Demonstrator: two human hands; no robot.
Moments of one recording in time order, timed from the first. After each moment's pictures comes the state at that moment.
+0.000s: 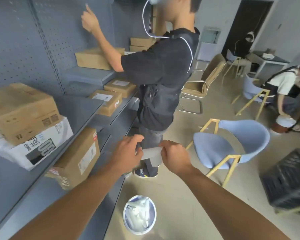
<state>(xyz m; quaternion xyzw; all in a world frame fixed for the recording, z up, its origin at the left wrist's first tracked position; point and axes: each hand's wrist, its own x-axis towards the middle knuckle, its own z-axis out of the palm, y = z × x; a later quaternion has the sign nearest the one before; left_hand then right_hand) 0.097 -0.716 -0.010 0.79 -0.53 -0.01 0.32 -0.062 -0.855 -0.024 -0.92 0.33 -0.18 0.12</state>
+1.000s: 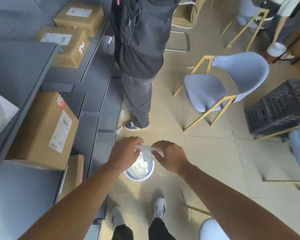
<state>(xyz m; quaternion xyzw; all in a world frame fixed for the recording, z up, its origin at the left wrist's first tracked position) 0.115 -0.740 -0.205 0.78 -0.57 -0.20 0.18 -0.079 -0.831 -0.196 -0.89 0.38 -0.03 0.25</state>
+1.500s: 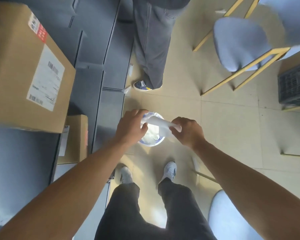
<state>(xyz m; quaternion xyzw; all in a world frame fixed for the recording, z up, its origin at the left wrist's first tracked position) 0.141 -0.716 -0.361 0.81 -0.52 -0.23 0.16 -0.068 -0.829 -0.347 -0.83 0.48 0.06 0.28</state>
